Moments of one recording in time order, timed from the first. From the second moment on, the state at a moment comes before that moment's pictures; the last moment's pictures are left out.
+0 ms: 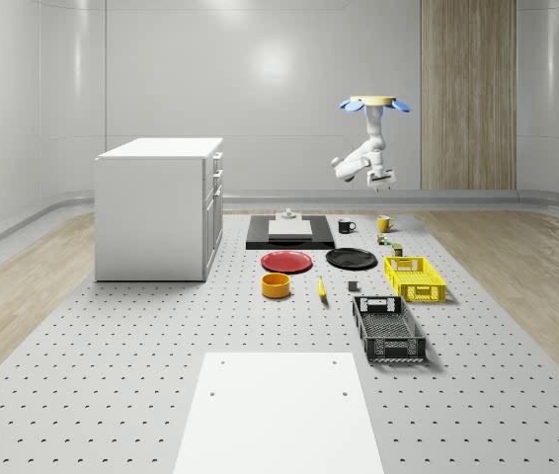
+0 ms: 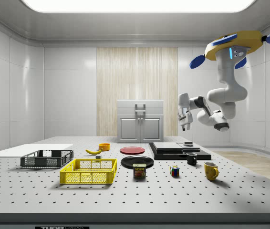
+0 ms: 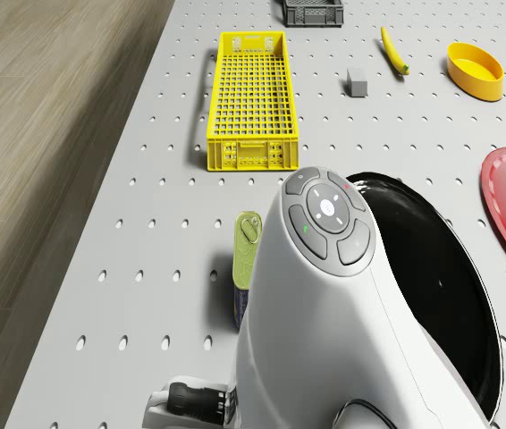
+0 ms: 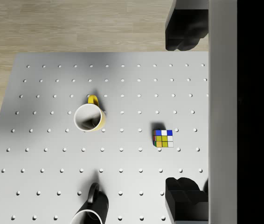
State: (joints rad) arm -0.89 -0.99 1.18 -2.88 -1.95 1.19 1.47
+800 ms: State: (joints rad) arm -1.05 -1.10 1.27 -2.89 -1.97 1.19 1.58
